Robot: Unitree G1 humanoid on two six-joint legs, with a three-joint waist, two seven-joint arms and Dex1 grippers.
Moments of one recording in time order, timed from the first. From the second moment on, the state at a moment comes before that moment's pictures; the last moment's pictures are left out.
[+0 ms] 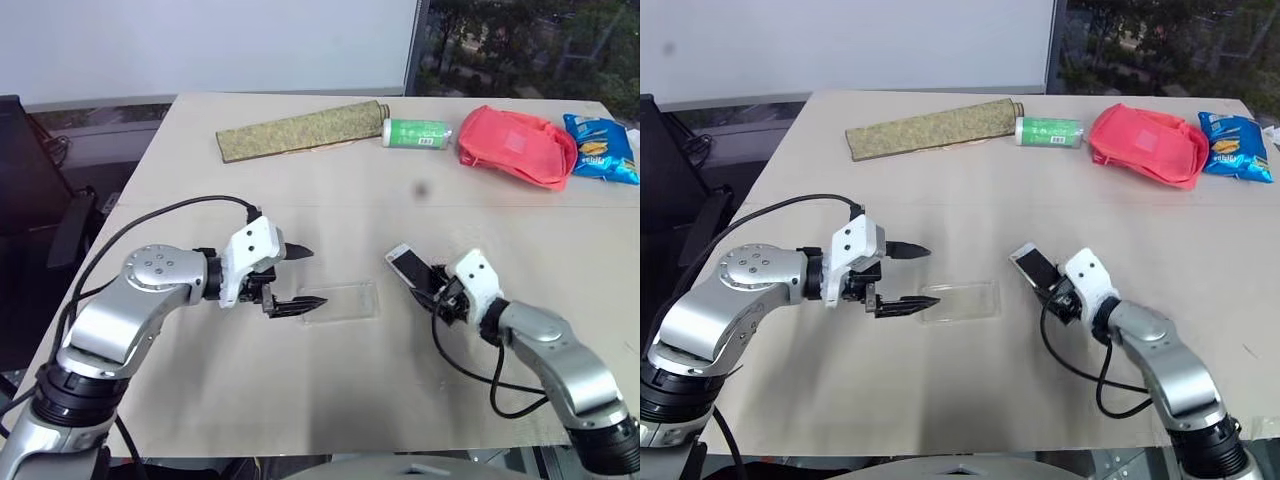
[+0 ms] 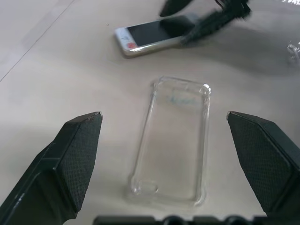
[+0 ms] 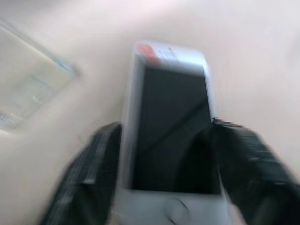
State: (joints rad) left arm -0.27 0.87 -0.04 -0.45 -0.48 0.65 -1.04; right arm -0.14 -0.56 0.12 -0.45 0.28 0.56 0.66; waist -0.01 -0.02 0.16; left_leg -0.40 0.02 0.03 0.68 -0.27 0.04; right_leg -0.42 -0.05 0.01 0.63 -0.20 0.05
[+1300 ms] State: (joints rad) left arm -0.22 0.88 -0.04 -0.45 -0.49 0.57 -1.09; right arm -0.08 -0.42 0.14 -0.48 0.17 0.85 0.43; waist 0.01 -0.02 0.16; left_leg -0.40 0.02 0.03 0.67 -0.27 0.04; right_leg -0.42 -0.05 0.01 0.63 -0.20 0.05
